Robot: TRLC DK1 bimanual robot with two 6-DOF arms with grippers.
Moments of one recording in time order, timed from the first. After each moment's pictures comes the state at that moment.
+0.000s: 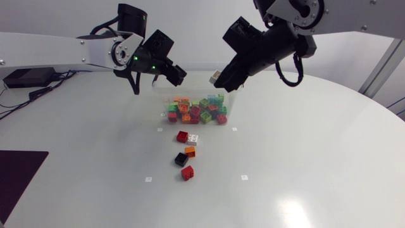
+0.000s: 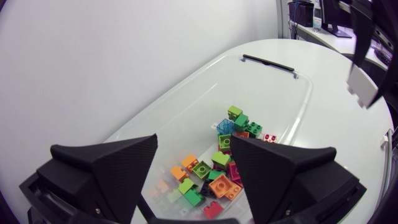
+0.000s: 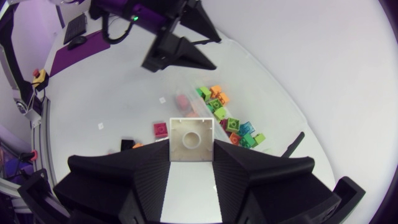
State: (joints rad) left arm -0.33 1.95 1.53 -0.13 0.22 0.44; right arm 0.42 1.76 1.60 -0.69 -0.31 -0.51
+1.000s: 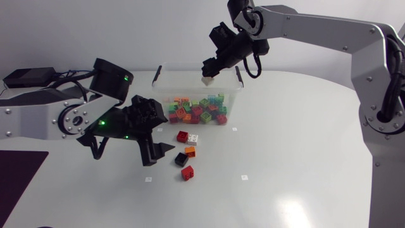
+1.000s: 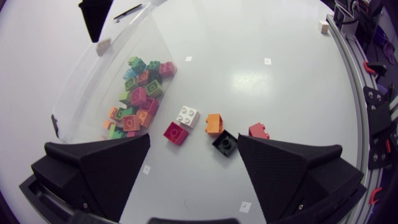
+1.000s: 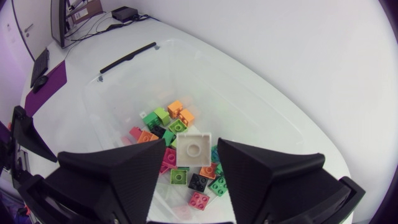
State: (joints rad) left arm -0.45 1.49 0.88 -0.26 0.27 0.84; right arm 0.38 2.21 2.07 -0.67 -0.25 -0.31
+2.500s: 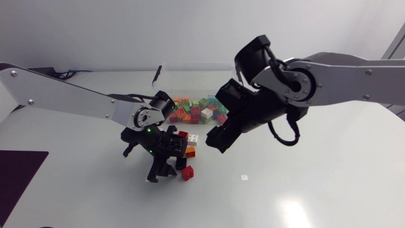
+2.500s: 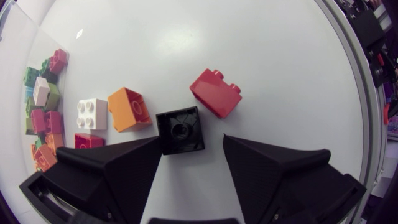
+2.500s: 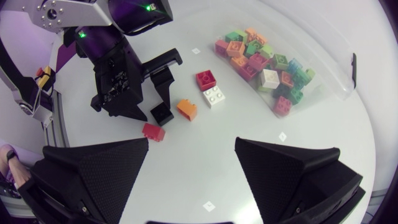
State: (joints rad) left arm -0.50 1.96 1.12 -0.54 0.29 1.29; right arm 0.59 1.60 1.14 -0.56 -0.22 -0.21
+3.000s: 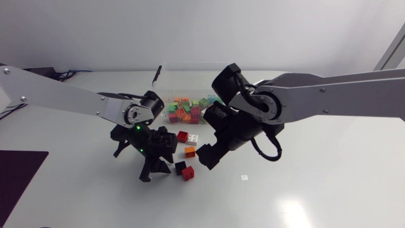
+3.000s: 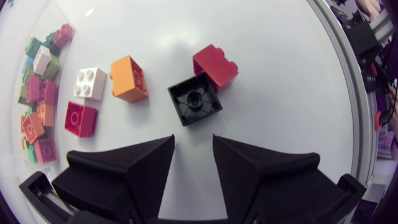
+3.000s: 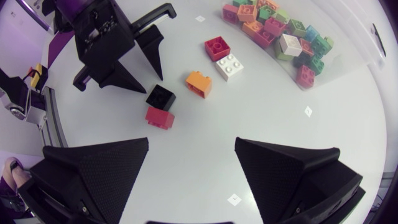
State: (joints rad) left arm -0.42 1.94 1.10 -0.59 0.35 1.25; right arm 0.67 1.70 1.11 -0.56 -0.16 -0.08
